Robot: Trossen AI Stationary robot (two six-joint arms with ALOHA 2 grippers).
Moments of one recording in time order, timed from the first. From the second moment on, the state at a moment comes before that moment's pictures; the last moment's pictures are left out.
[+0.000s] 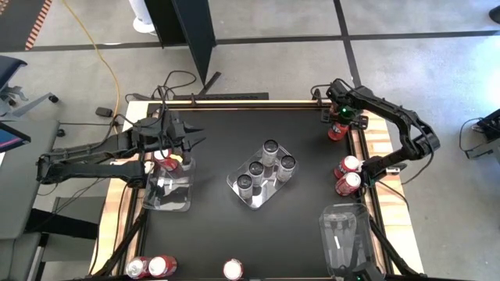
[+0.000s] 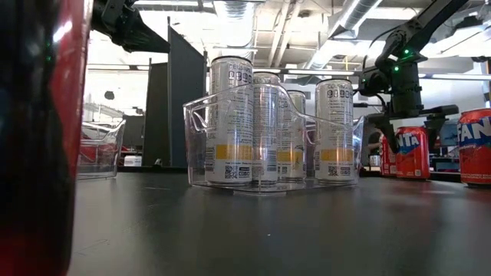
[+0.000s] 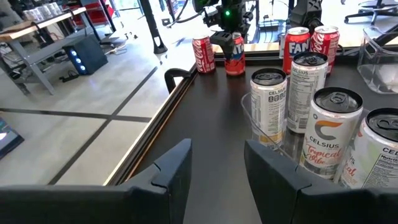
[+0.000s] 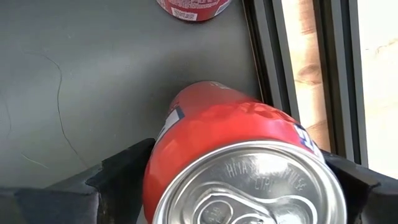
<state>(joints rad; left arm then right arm) 0.27 0.69 0.65 -0.18 -0.14 0.20 -1.06 1.42 0.94 -1.02 0.16 0.77</state>
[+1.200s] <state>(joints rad) 0.27 0.70 0.65 -0.18 -0.14 0.21 -1.03 1.42 0.94 -1.02 0.16 0.75</state>
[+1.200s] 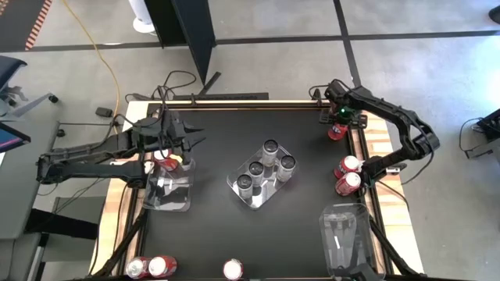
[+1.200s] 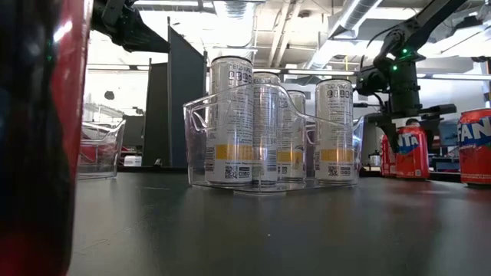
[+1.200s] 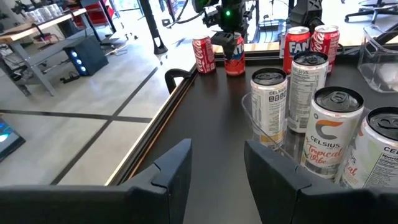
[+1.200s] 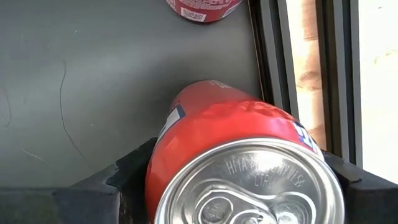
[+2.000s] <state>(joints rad) 0.27 0.72 0.65 -0.15 -0.15 0.16 -0.73 1.31 1.18 -1.18 0.17 0.73</state>
